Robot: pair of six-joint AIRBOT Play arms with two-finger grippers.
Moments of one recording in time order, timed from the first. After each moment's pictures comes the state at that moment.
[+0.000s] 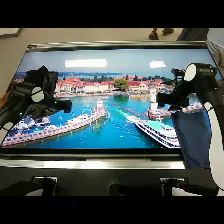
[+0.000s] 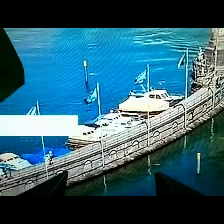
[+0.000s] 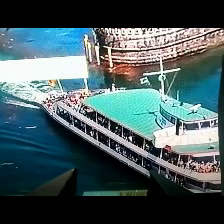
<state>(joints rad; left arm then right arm) -0.27 -1.29 1.27 1.64 -1.24 -1.80 0.04 -1.46 1.52 -1.48 1.54 1.74</state>
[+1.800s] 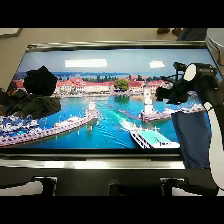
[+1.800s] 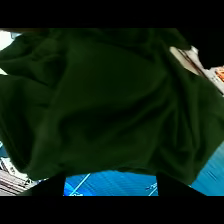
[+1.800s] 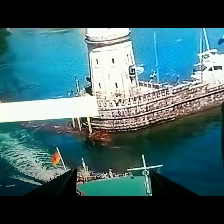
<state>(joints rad) 0.40 -1.46 1.38 1.47 -1.20 -1.95 0.04 -1.46 1.52 -1.47 1.38 1.77</state>
